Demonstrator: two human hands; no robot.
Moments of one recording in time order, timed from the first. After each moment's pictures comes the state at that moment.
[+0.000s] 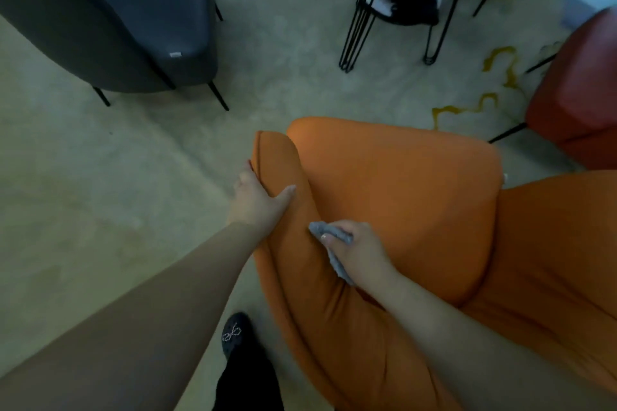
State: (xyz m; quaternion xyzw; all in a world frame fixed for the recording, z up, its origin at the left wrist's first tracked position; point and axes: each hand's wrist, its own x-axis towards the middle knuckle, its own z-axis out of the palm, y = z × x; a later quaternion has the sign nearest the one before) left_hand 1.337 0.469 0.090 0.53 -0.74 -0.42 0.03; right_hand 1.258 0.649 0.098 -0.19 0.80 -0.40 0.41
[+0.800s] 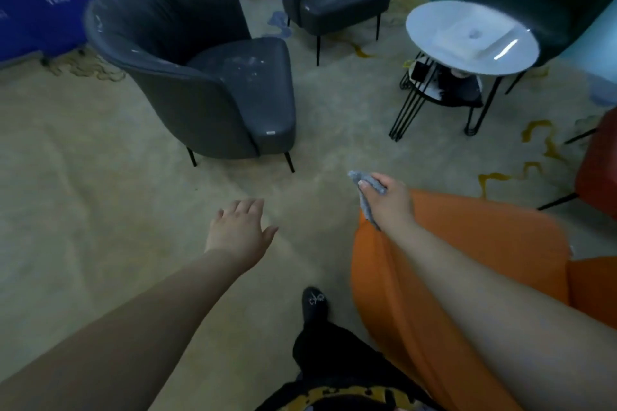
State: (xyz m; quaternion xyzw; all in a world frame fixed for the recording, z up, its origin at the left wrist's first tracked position) left_hand 1.512 0.262 0.206 0.37 -0.92 -0.06 -0.08; right_hand 1.291 0.410 0.212 -0.23 0.84 -0.45 0.19
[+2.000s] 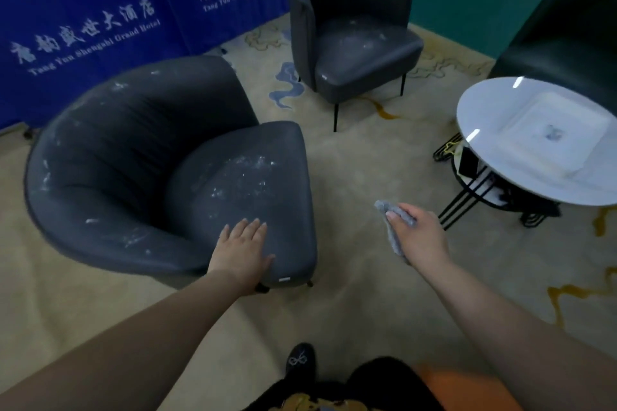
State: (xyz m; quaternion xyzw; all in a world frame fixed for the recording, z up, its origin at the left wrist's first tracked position) left_hand 1.198 -0.189 0.178 0.34 -0.93 -0.04 -0.15; right_hand 0.960 0.012 0.210 -0.19 0.87 -0.40 0.19
